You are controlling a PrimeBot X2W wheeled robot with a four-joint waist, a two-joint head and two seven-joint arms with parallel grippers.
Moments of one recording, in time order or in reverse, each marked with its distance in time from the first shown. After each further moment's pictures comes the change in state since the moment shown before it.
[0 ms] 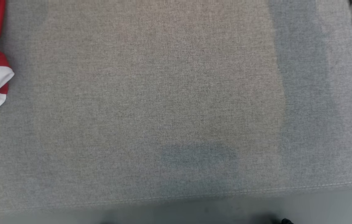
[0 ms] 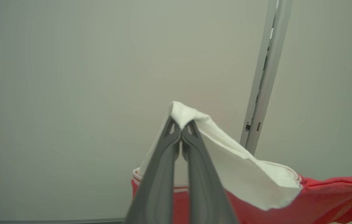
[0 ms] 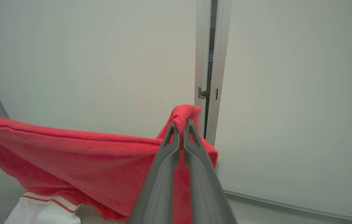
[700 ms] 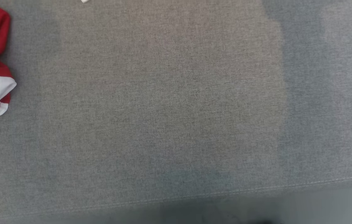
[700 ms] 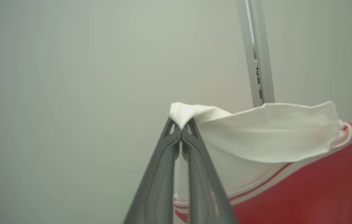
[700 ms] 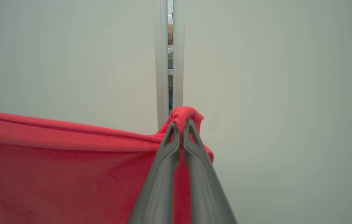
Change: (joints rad) left arm -0.276 0.010 -0.184 0.075 0.117 0.068 0.089; right arm -0.233 -0.063 0.005 0.157 0.047 0.000 0.041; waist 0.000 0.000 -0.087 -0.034
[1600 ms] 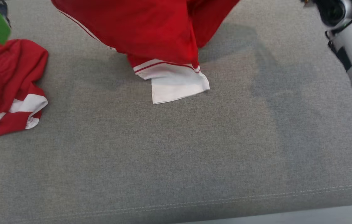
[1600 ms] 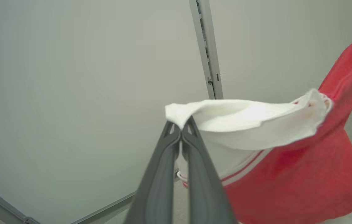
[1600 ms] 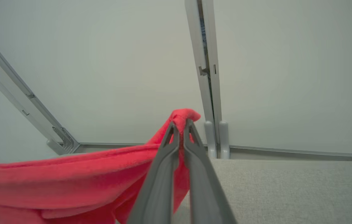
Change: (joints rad) left arm 0.776 0.244 0.058 -0.586 -0.037 -0.079 0.184; right arm 0.658 -0.102 0.184 -0.454 0.443 0.000 0.298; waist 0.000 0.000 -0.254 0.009
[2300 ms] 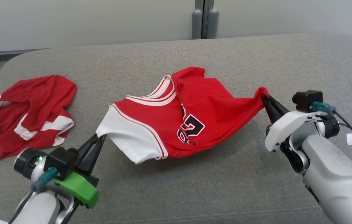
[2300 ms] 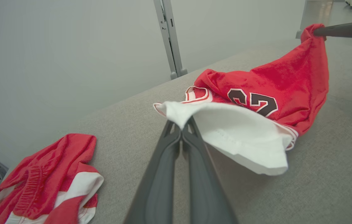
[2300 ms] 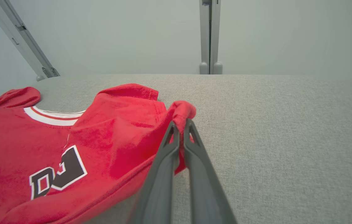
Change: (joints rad) left arm 0.882 -0.245 0.185 -0.100 0.388 0.001 -0.219; right arm 0.671 0.040 -0.057 -0.062 -0.265 0.000 -0.268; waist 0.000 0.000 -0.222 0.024
